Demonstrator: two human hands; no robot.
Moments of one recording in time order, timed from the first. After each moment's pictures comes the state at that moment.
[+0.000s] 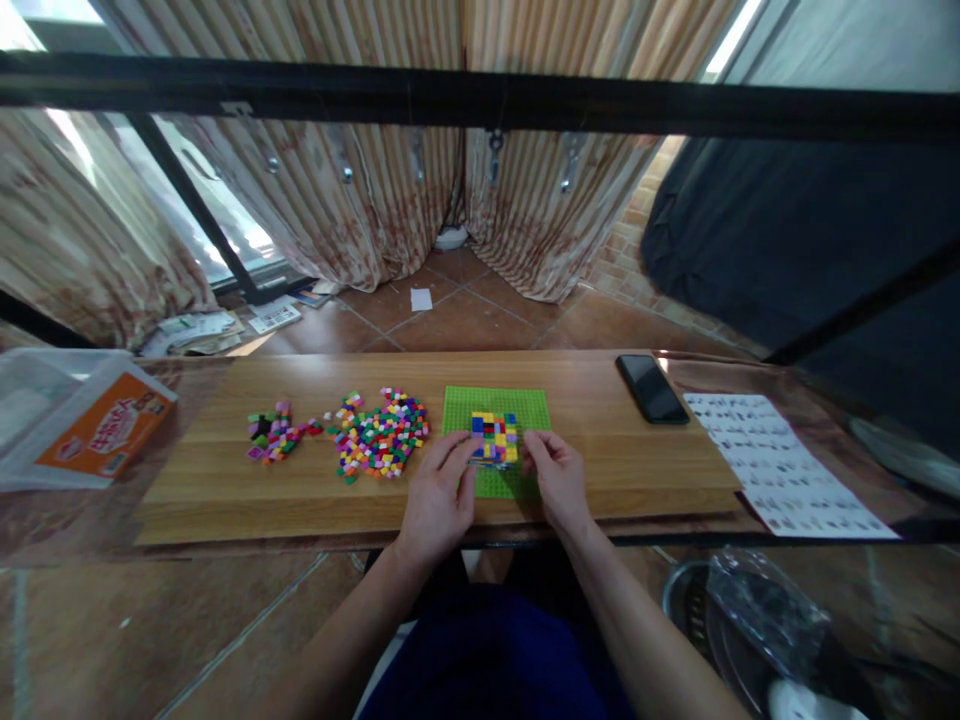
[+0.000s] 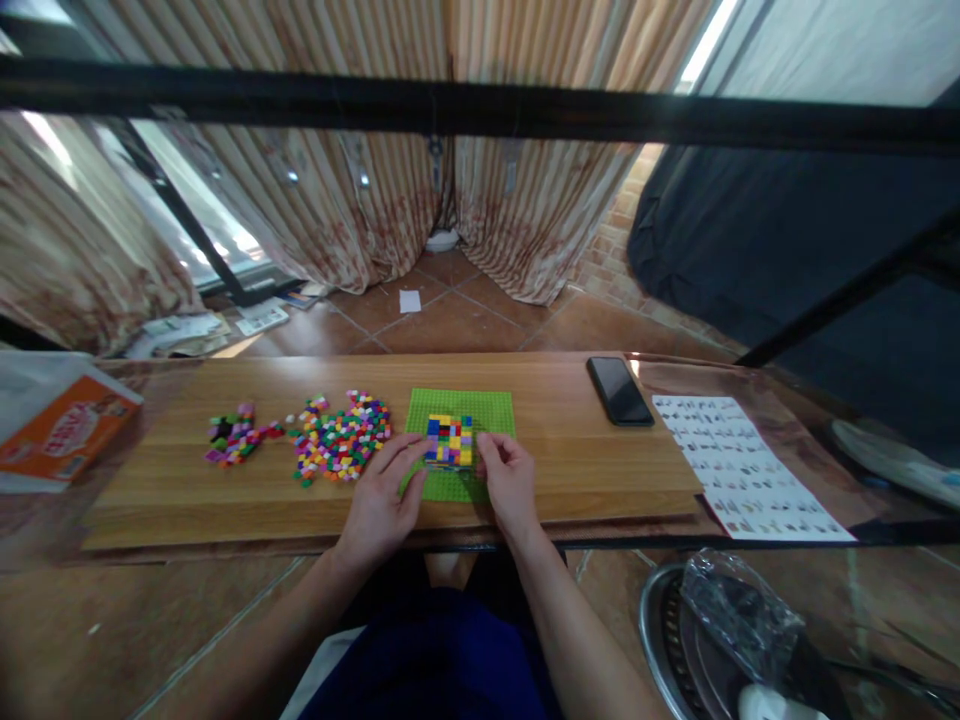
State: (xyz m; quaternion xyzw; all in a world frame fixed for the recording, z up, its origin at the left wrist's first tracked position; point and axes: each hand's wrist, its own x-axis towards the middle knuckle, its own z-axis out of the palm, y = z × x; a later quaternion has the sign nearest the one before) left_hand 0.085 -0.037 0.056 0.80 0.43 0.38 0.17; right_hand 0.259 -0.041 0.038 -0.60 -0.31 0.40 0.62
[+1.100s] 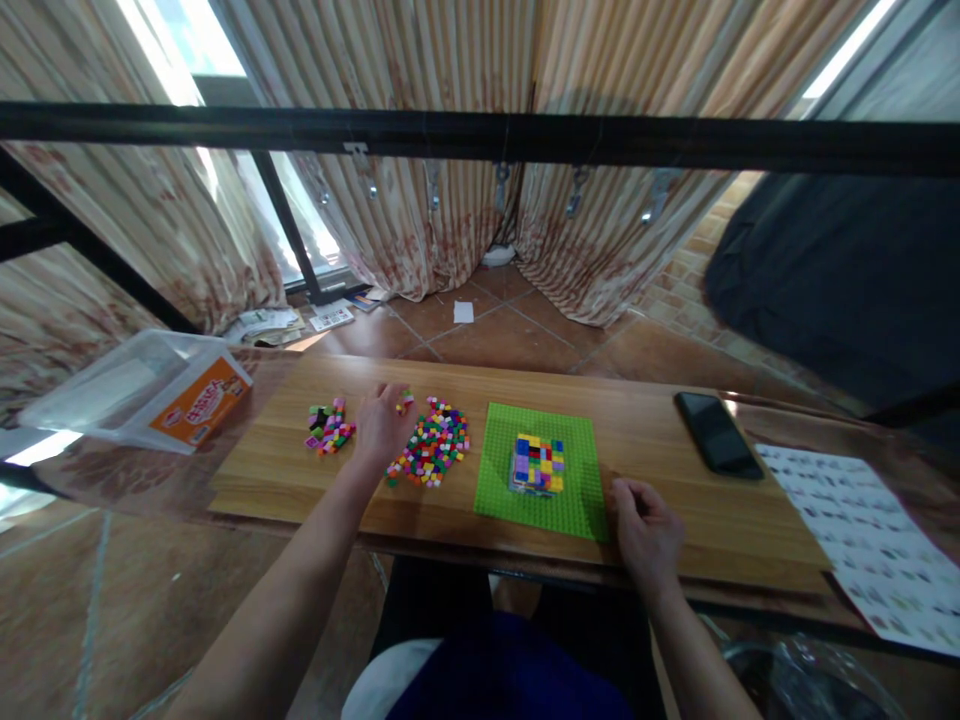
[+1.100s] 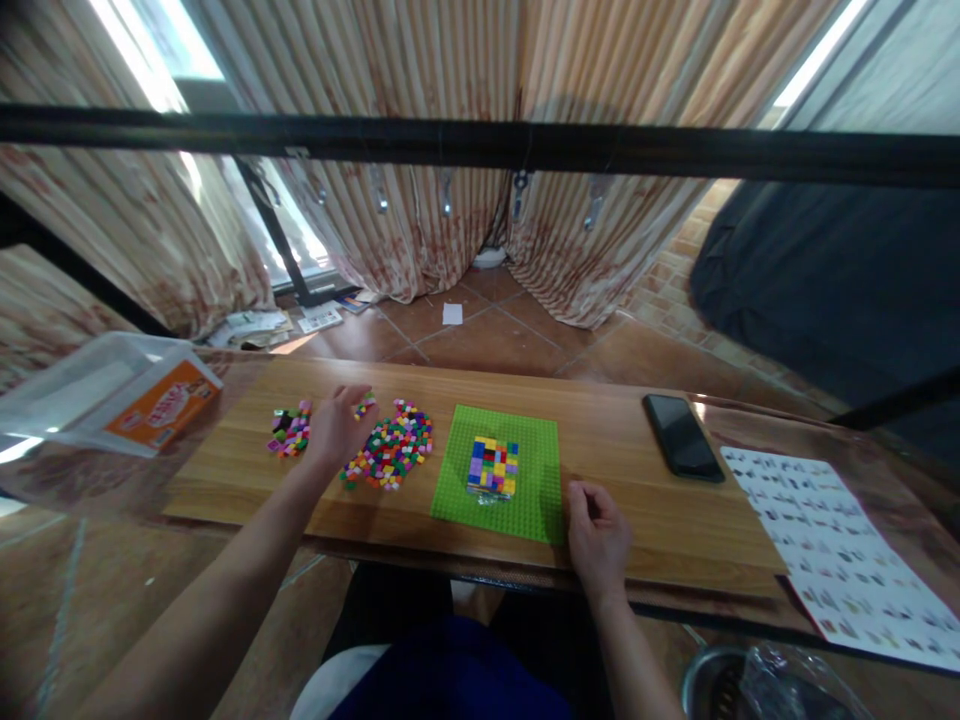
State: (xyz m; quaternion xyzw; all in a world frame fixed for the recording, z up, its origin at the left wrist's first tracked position) left_hand -0.022 0.071 0.066 0.68 0.66 0.30 0.07; right_hand 0.318 -0.064 0.015 -0.76 -0.43 0.15 0.47
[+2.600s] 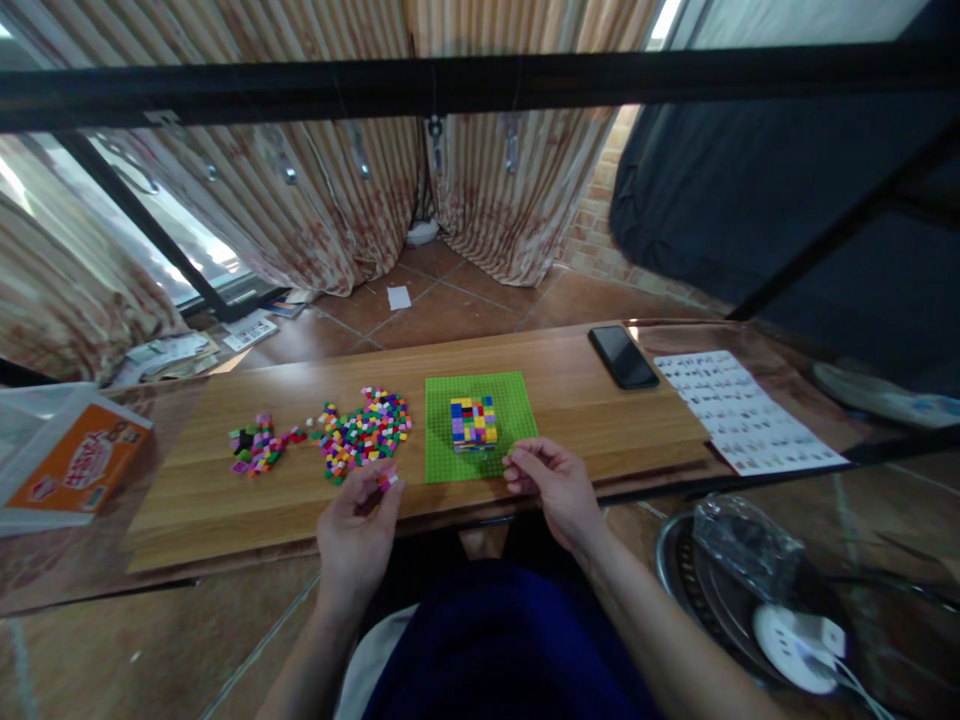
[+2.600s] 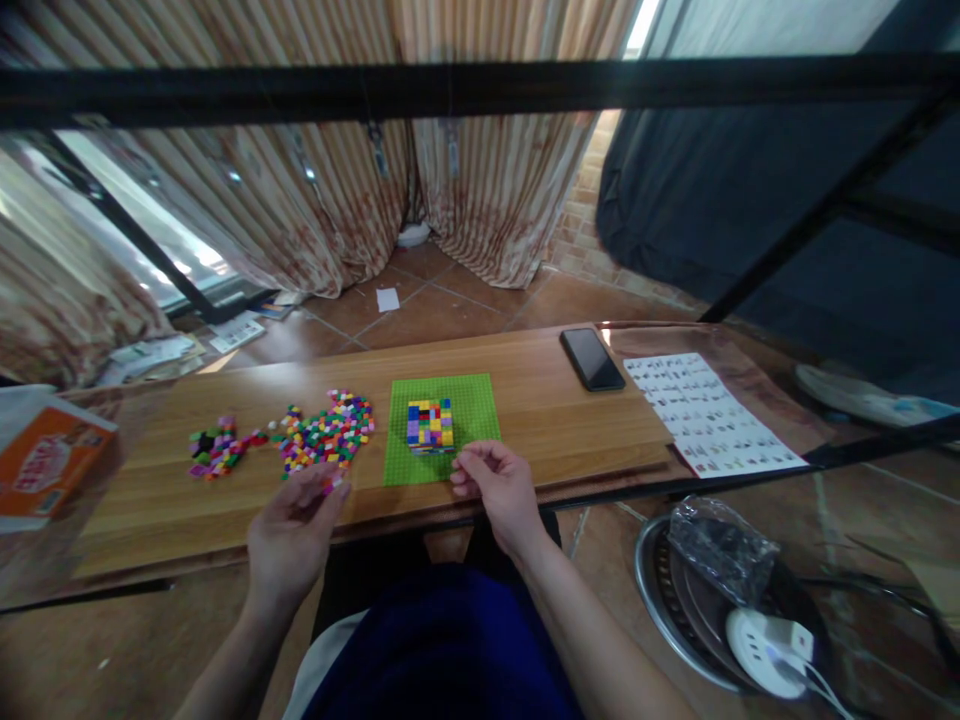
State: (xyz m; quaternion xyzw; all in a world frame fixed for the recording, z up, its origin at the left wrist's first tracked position) left_hand 0.030 -0.066 0.065 0.54 0.59 0.49 0.35; right_hand 0.253 -0.096 0.076 -0.52 -0.21 0.54 0.62
